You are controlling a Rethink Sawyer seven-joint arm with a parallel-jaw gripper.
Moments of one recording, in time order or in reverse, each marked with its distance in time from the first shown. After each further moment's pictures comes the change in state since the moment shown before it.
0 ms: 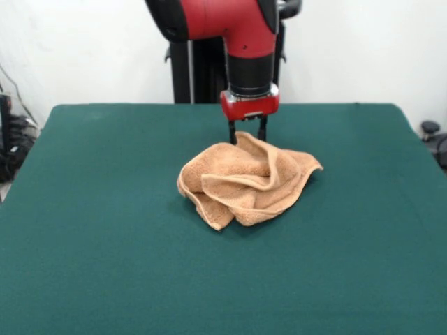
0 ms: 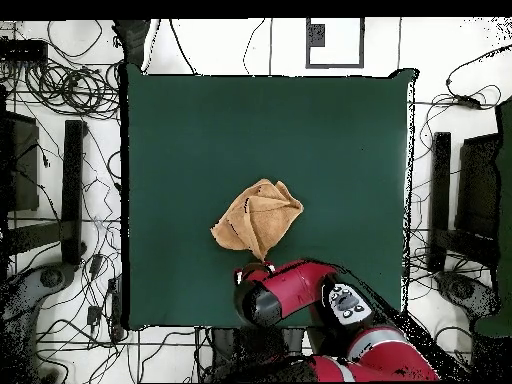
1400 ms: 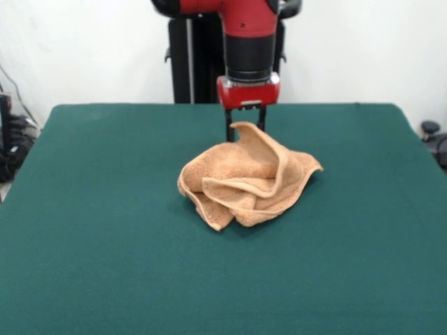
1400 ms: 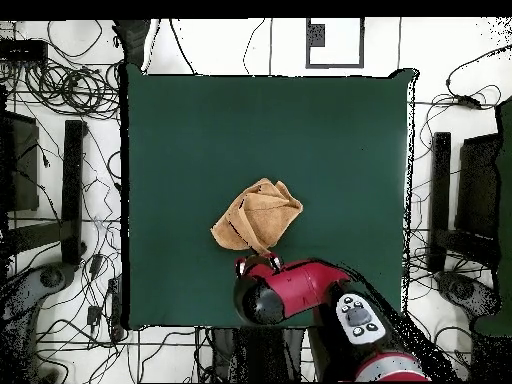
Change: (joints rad) arm -0.003 -0.120 -0.001 0.031 0.082 0.000 0.000
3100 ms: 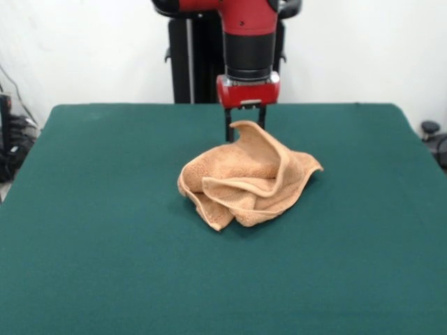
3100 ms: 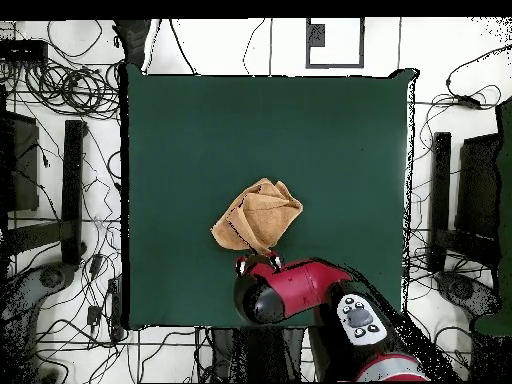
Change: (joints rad) arm -0.002 -0.003 0.000 0.000 0.006 0.000 0.000
